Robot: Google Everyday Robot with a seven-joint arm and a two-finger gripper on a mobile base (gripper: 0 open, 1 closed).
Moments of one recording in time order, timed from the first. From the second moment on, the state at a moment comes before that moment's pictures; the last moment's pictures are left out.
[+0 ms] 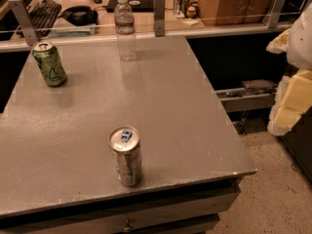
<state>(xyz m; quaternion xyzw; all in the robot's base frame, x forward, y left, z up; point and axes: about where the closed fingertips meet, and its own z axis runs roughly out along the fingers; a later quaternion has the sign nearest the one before) 0.438 -0.217 0.976 -0.60 0.78 -0.03 0.16</state>
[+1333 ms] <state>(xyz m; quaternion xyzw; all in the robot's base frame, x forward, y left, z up) 0.552 -0.005 0.972 -0.68 0.66 0.09 0.30</state>
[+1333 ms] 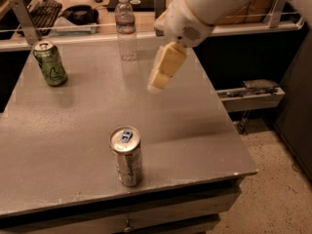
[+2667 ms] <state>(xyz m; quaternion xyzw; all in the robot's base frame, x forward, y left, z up) 0.573 0.108 0.981 -0.66 0.60 0.20 0.40</state>
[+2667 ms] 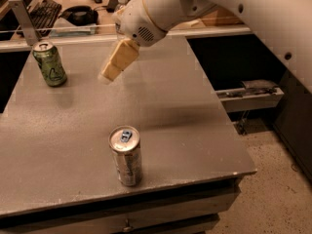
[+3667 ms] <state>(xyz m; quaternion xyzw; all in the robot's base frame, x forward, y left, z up) 0.652 0.280 0.949 -0.62 0.54 0.29 0.48</state>
